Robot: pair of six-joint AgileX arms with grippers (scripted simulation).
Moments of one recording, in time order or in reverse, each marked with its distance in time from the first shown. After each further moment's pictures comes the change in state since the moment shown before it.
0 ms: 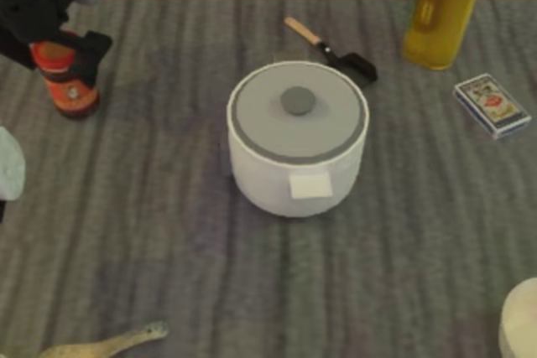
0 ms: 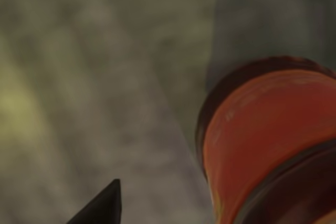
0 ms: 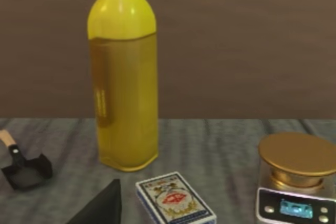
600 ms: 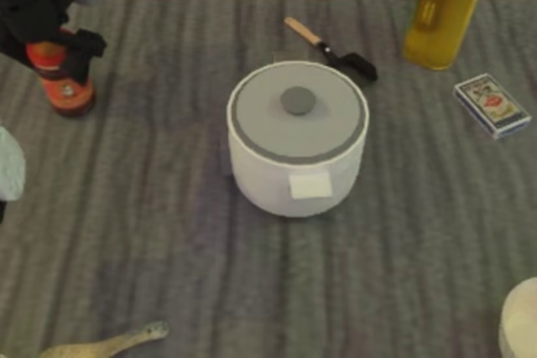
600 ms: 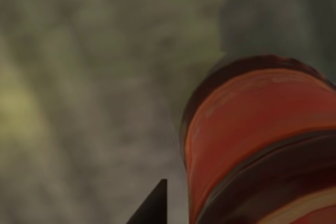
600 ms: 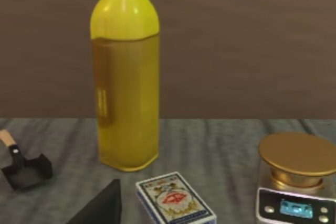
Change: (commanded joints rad) left arm 0.000 0.002 0.003 -0.001 0.000 0.000; right arm 0.000 0.000 0.000 0.000 0.000 0.000
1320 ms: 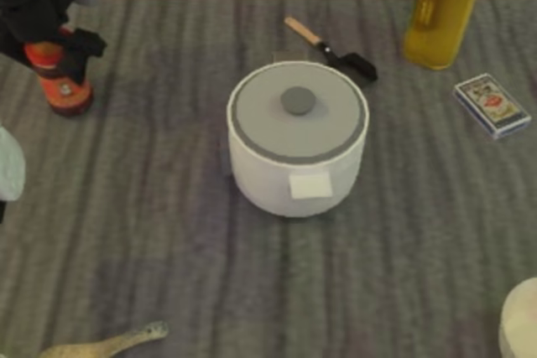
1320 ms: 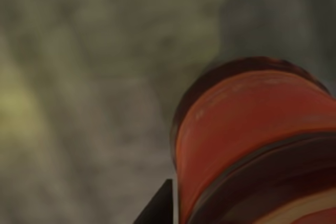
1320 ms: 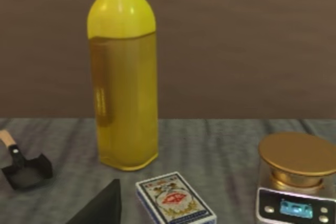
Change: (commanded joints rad) left arm 0.000 0.000 0.000 0.000 0.000 0.000; right arm 0.000 0.000 0.000 0.000 0.000 0.000
